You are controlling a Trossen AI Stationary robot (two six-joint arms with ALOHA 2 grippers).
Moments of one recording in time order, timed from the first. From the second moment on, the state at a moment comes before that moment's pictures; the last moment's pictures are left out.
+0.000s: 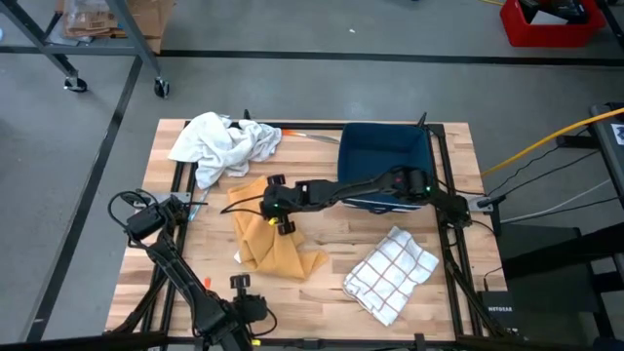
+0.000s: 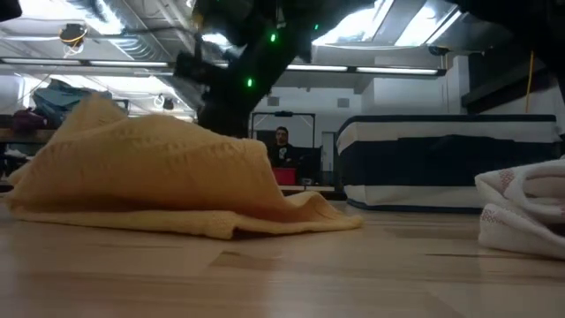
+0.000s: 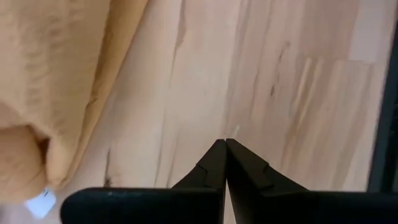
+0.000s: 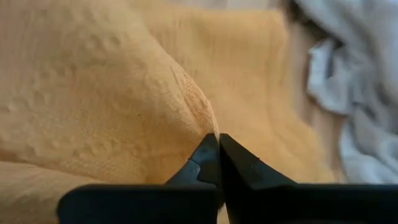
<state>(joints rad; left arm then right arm) -0.91 2.01 1.50 -0.94 -0.44 -1.01 0.02 2.32 1.87 -0.38 0.17 -0.42</state>
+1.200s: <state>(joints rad) -0.83 2.01 1.50 -1.16 -0.46 -1.25 0.18 2.24 1.87 -0.62 0.29 -0.40</state>
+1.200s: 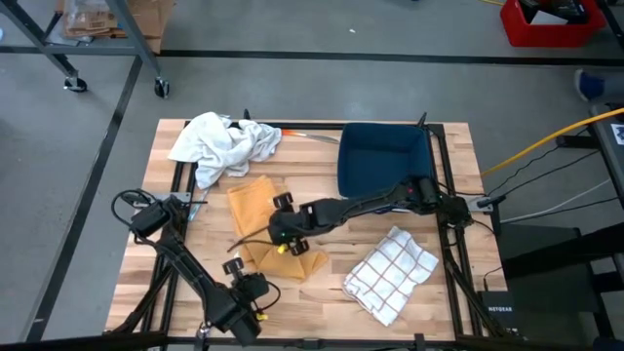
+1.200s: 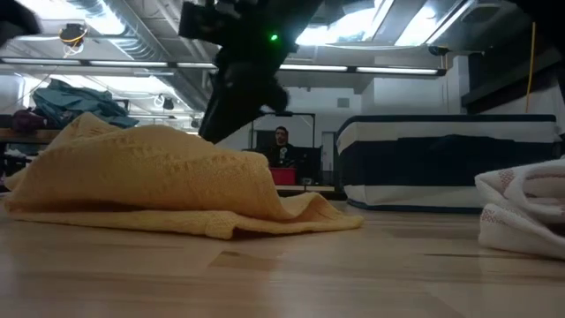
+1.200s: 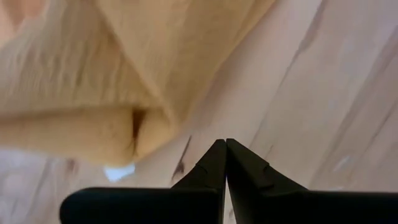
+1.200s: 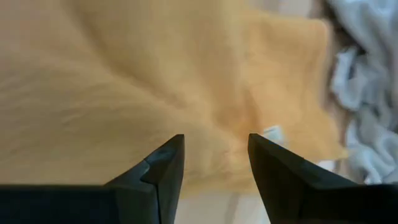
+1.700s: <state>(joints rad) -0.62 2.01 1.50 -0.77 -0.47 -0.38 0.24 2.23 1.87 -1.08 0.37 -0.35</state>
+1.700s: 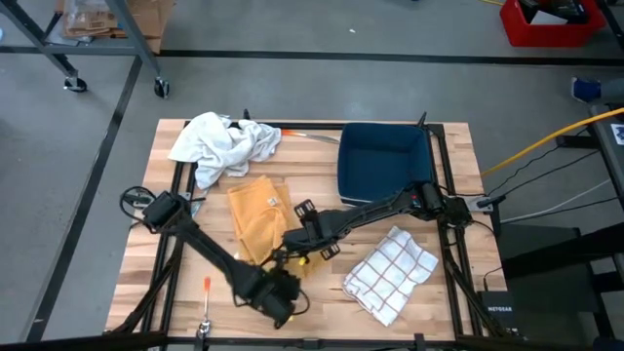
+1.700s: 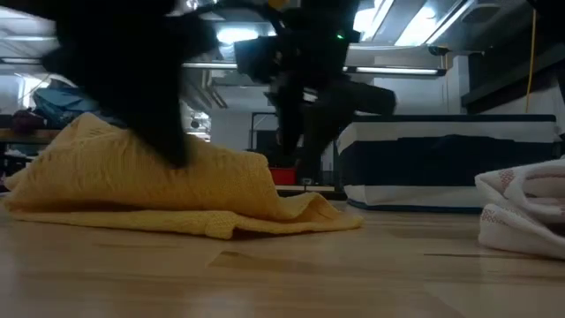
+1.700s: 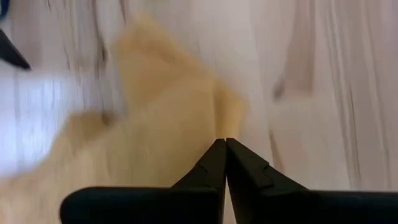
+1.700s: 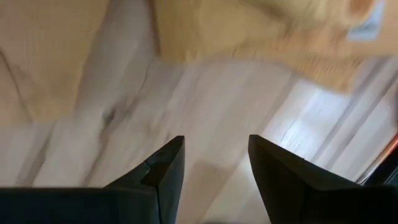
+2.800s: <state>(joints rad) -0.43 2.01 1.59 -0.70 -0.14 -0.16 0.20 2.17 1.87 -1.52 0.40 -0.31</state>
